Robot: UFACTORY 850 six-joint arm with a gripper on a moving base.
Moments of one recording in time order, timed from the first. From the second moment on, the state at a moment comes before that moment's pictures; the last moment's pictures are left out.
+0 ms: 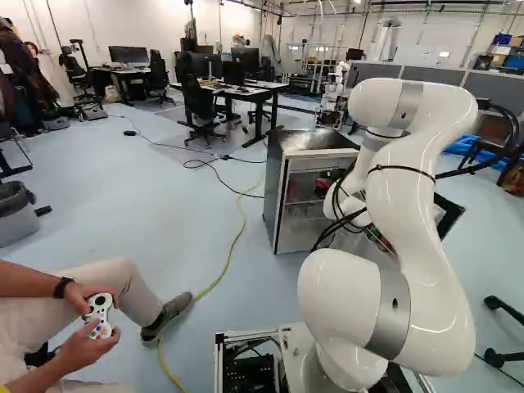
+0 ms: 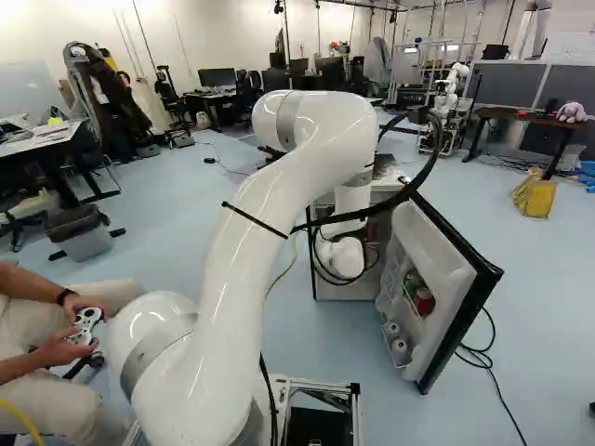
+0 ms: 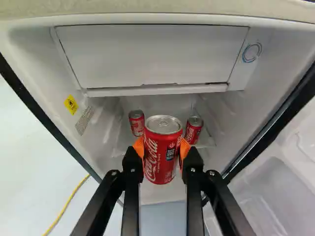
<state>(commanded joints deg) -32.2 -50.0 -51.6 -28.0 67.2 0.0</state>
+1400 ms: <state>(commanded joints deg) -32.7 -31.9 -37.0 -28.0 67.2 0.0</state>
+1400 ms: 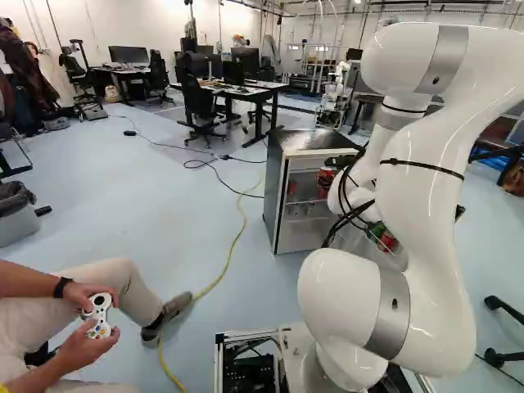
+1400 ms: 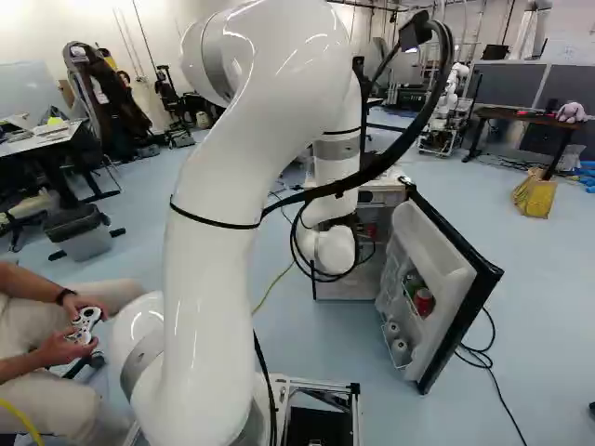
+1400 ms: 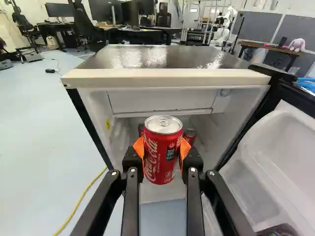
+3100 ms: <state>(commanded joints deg) -31.2 -21.8 -38.5 -28.0 66.9 0.0</state>
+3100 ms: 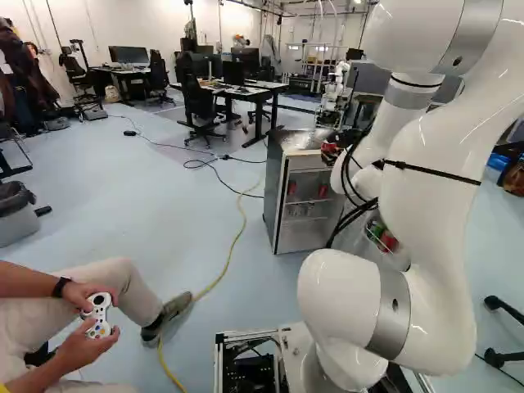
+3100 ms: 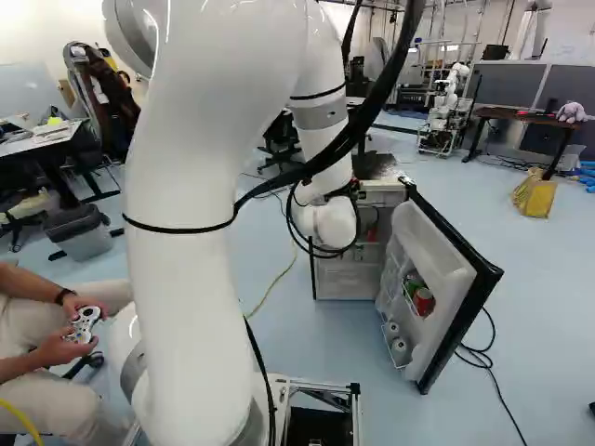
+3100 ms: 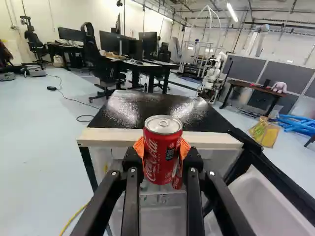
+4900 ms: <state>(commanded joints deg) -27.3 -29.0 -57.1 -28.0 54.0 0.0</state>
